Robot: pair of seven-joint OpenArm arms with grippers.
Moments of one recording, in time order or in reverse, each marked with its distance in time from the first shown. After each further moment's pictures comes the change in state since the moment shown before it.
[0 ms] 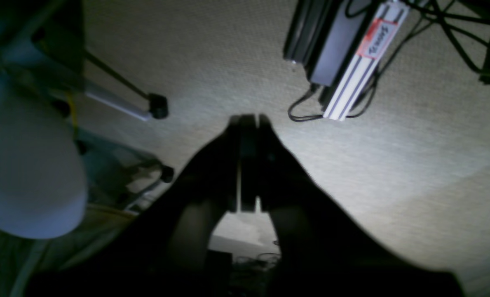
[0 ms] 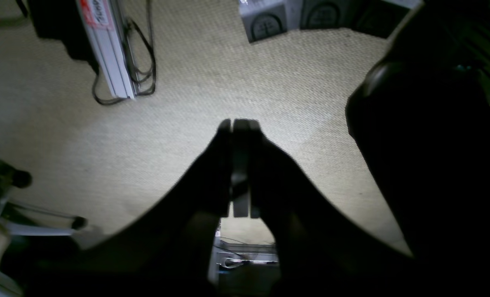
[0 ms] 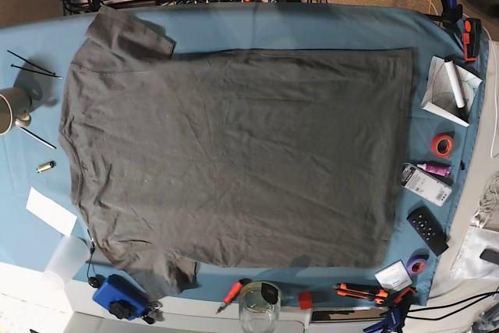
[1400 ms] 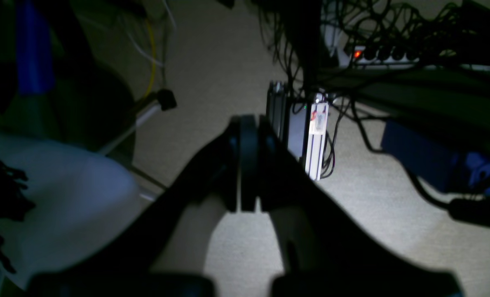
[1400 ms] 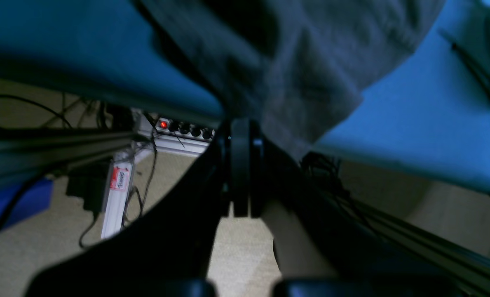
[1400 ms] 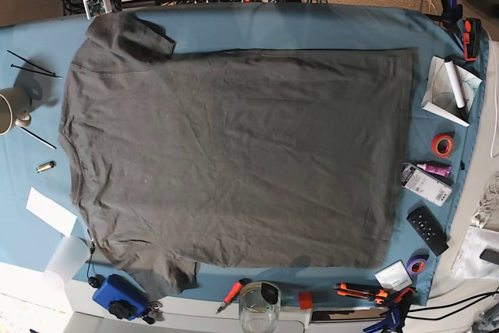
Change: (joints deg) left arm 38.2 -0.7 0.0 74.4 -1.7 0.0 9.1; right arm -45.6 0.2 24.5 101.2 9.7 -2.2 -15.8
